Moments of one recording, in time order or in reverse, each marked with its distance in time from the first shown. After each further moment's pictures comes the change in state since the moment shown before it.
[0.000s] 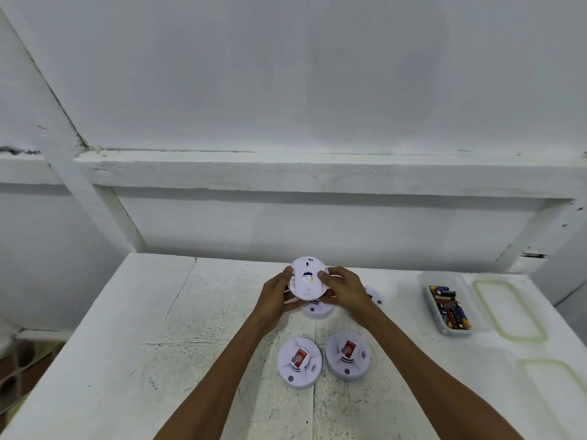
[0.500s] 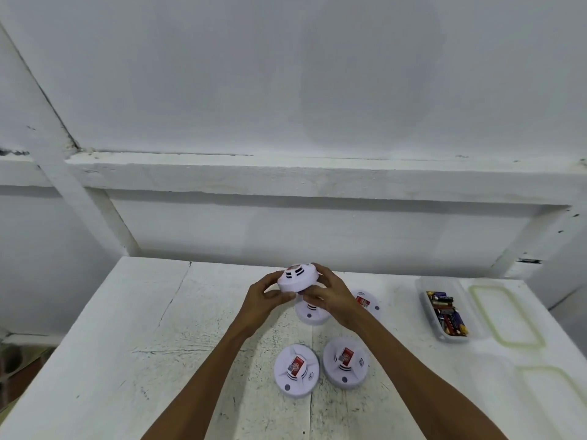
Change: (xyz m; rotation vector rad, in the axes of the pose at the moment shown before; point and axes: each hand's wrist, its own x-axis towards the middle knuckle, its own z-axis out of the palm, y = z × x) left_hand 0.003 0.001 -0.034 0.248 -0.056 0.240; right_hand 0.012 0.004 0.016 0.030 -0.156 -0.016
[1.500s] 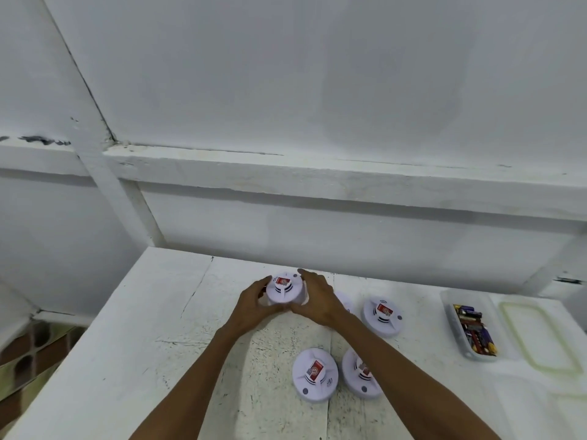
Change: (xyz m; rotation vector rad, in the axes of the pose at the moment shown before) left_hand 0.005 -0.044 -0.068 0.433 0.092 -0.008; right_hand 0.044 0.027 0.054 -0.979 -0.091 -0.240
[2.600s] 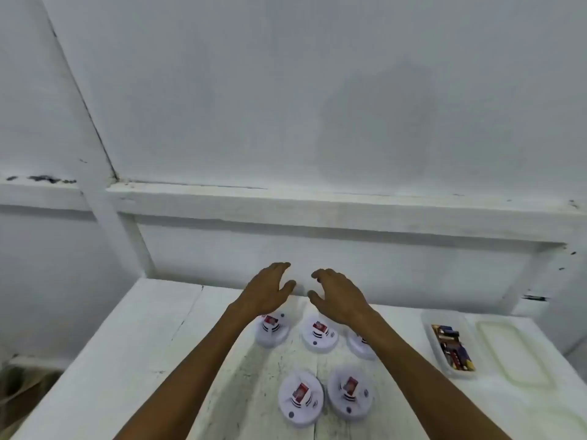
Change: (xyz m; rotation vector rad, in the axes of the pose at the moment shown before) left_hand 0.014 0.149 -0.006 0.520 -0.078 0.216; right_hand -0.049 -0.045 -0.114 -0.376 0.151 -0.004
